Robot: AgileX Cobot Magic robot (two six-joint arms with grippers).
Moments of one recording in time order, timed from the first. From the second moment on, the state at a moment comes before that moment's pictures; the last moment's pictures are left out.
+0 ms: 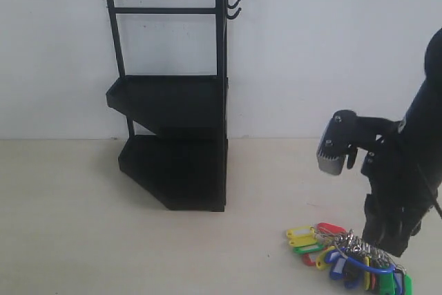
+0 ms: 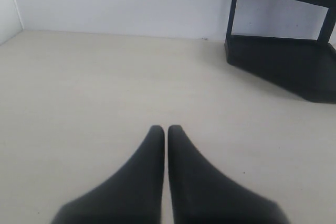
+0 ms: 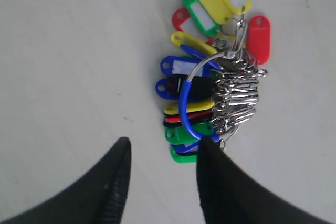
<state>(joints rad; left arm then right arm) -0.03 0.00 0.00 -0.08 0.31 0.05 0.31 1.60 -1.14 0.08 0.99 -0.87</state>
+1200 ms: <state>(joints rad) -0.03 0.00 0.00 -0.08 0.31 0.05 0.31 1.92 -1.16 -0.01 0.87 -0.78</state>
